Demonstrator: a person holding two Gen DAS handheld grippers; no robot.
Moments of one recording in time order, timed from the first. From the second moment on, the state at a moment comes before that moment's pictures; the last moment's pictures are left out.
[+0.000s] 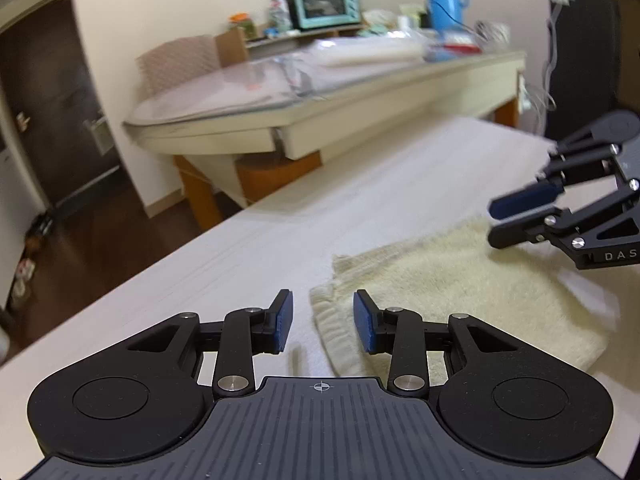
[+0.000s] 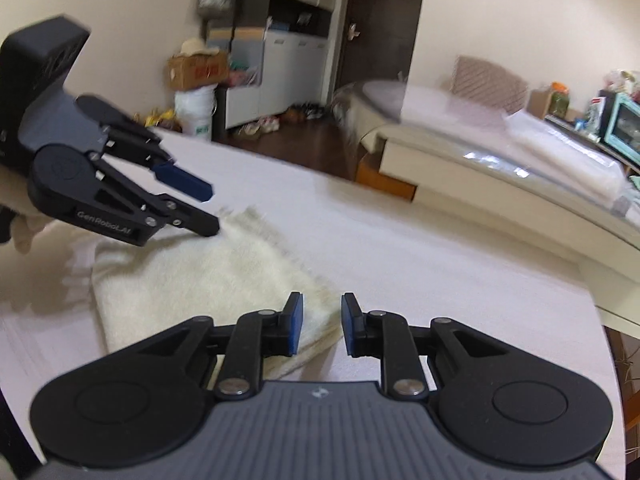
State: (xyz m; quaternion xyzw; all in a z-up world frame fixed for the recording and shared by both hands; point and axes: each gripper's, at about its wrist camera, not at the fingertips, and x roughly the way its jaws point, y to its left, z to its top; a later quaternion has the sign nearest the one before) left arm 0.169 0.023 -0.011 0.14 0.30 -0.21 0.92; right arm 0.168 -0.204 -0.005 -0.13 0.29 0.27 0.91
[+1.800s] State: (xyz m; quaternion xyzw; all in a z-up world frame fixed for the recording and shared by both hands) left arm 0.101 0.043 -0.012 0.06 0.31 -0.17 0.93; right arm 0.176 -0.199 0.010 -0.12 0.29 0.30 0.90
